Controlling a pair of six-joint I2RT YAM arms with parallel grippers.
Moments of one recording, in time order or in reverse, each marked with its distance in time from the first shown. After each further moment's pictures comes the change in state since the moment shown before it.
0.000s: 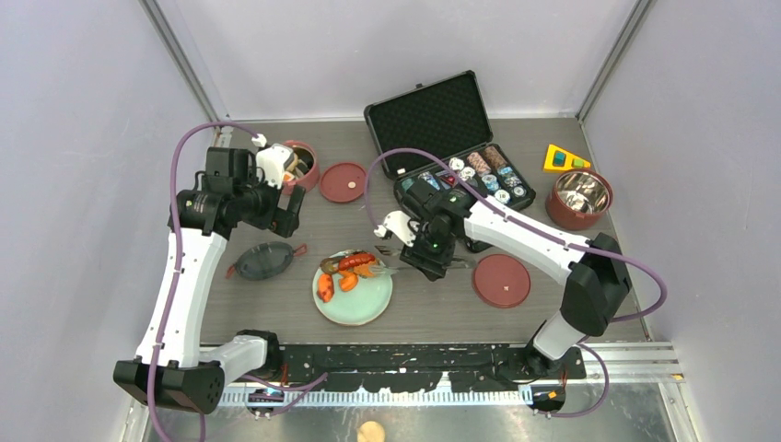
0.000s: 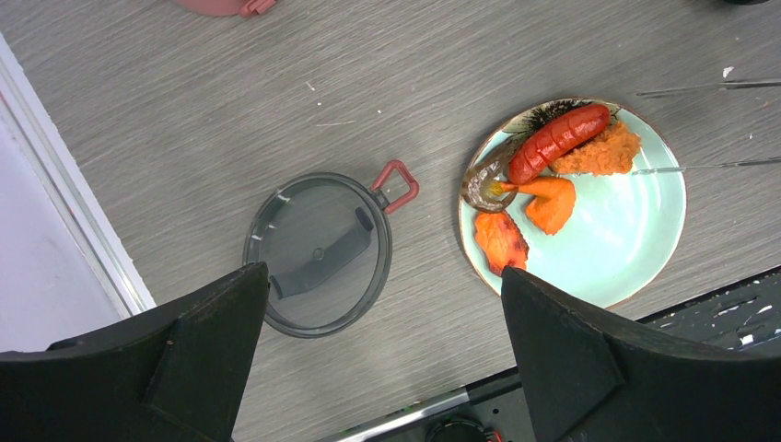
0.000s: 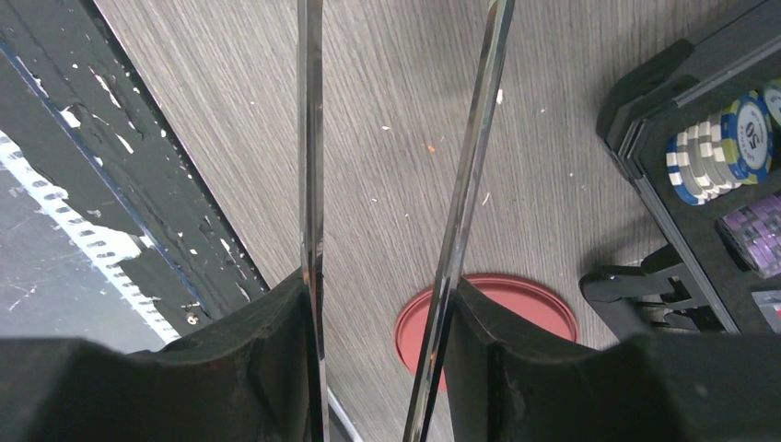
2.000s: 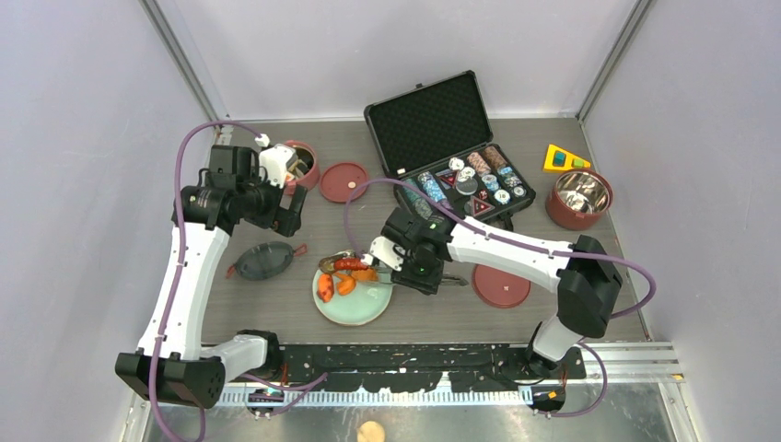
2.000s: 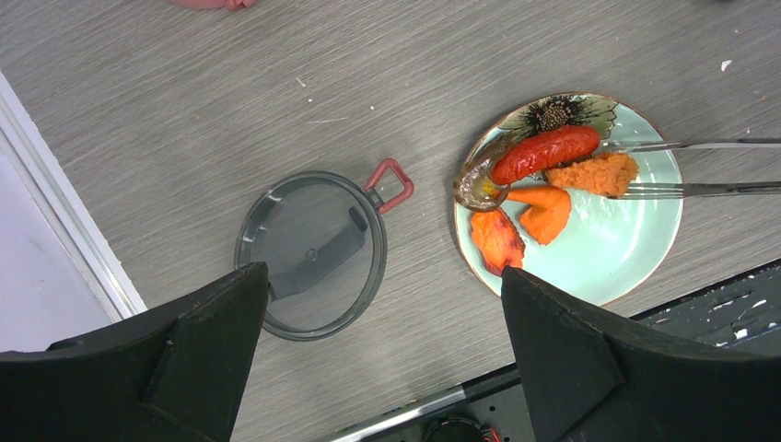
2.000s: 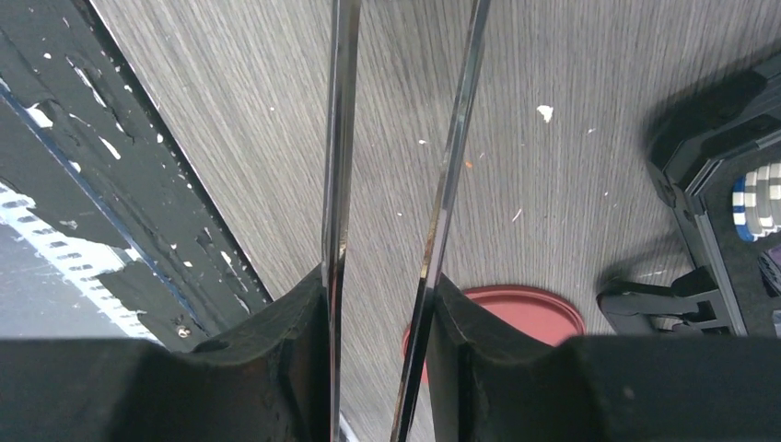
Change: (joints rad) left arm 0.000 0.026 -0.002 0.000 0.011 -0.001; right arm 0.171 0.024 -0.066 0.061 0.126 0.065
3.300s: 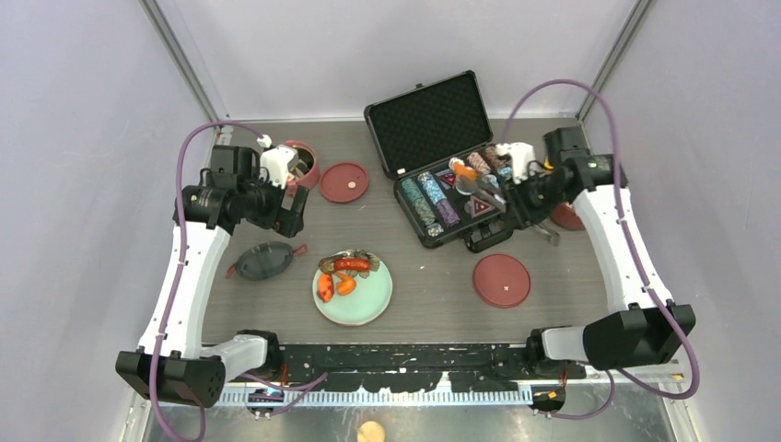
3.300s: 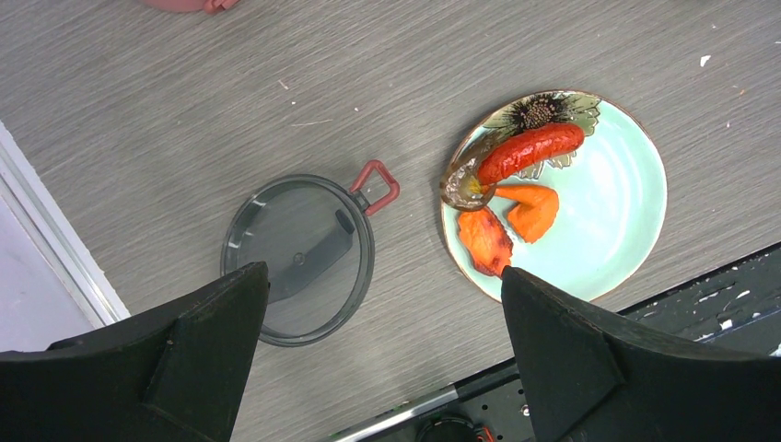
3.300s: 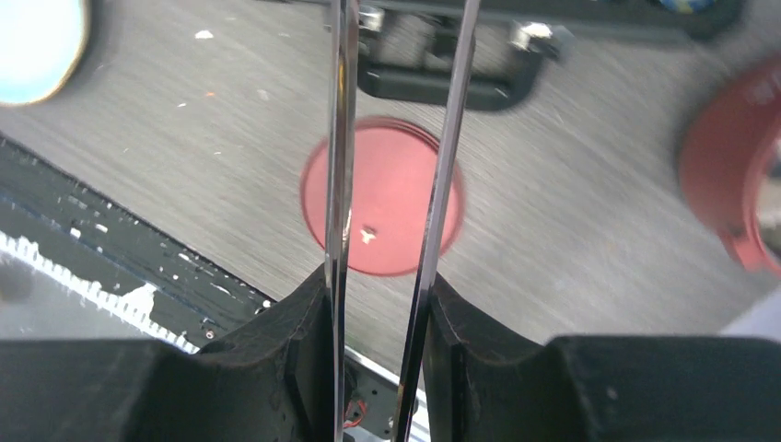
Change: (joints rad) left arm 0.000 0.005 -0.006 0.000 0.034 0.001; right arm -0.943 -0.307 0.137 -0.226 -0.292 -0.091
